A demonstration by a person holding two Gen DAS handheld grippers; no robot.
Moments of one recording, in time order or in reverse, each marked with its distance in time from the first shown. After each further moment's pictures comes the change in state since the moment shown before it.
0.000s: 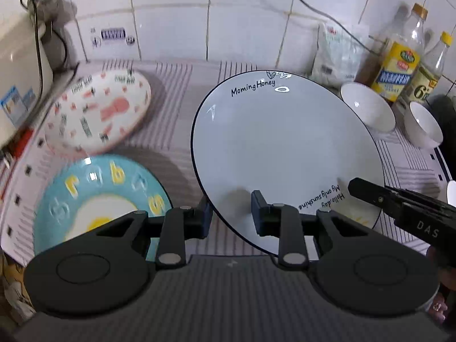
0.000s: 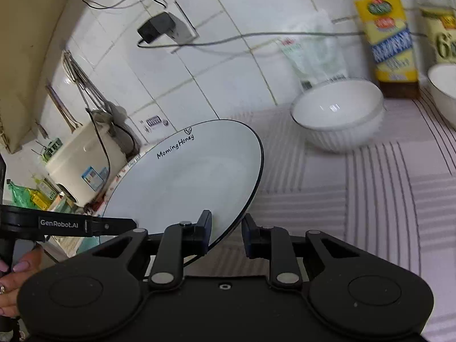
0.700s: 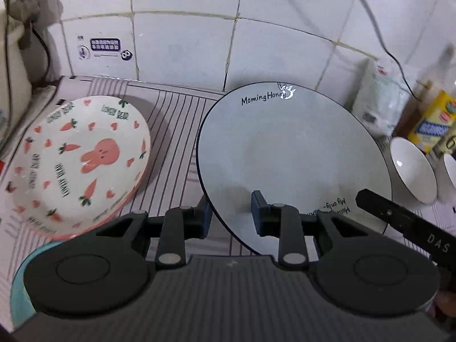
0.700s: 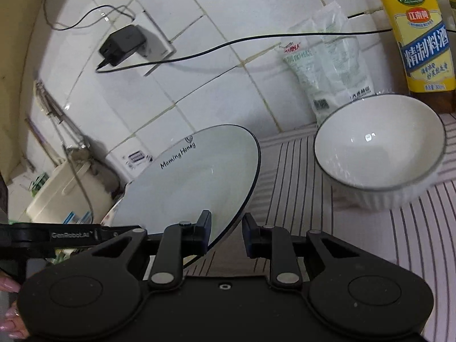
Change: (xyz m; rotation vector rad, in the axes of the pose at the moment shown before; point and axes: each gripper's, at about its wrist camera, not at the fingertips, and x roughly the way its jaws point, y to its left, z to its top) left arm 0.093 0.043 0.067 -0.075 -0.043 -0.034; right arm 0.086 -0.008 0.045 0.091 -0.079 -0.027
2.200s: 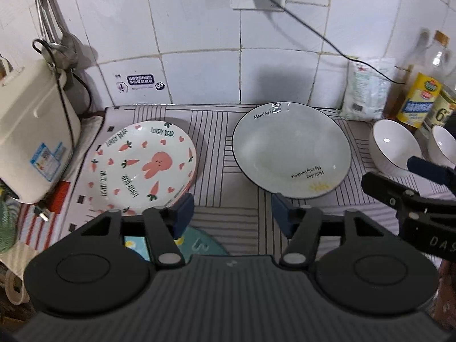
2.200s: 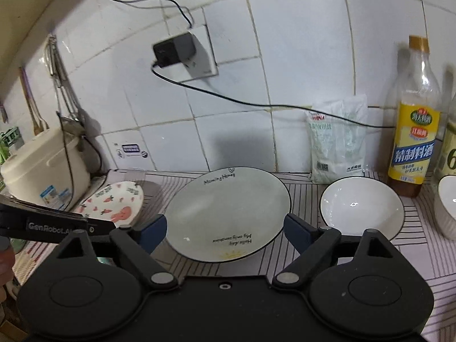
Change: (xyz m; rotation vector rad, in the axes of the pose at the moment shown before) left arm -0.117 -0.011 -0.008 0.144 -0.004 0.121; right arm -0.053 0.110 0.020 -0.269 0.005 -0.249
